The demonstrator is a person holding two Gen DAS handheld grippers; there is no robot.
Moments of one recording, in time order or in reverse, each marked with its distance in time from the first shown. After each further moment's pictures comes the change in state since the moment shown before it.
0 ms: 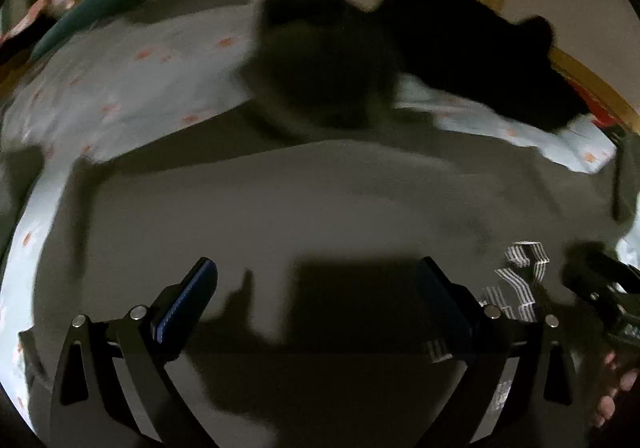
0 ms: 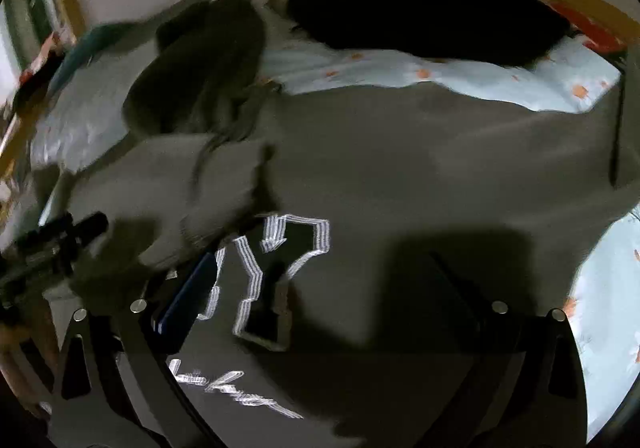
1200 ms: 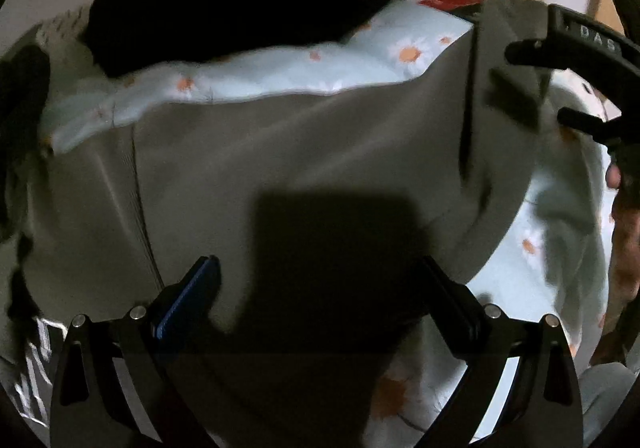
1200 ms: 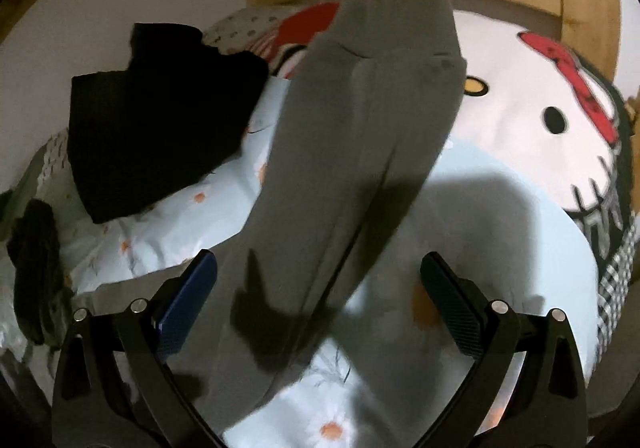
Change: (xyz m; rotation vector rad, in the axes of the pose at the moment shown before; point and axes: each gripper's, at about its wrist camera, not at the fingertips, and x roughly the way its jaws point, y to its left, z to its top) left arm 0.071 -0.334 -0.011 0.275 0.130 -0.317; right arm -0.056 -0.319 0.086 0.417 -0.151 -0.304
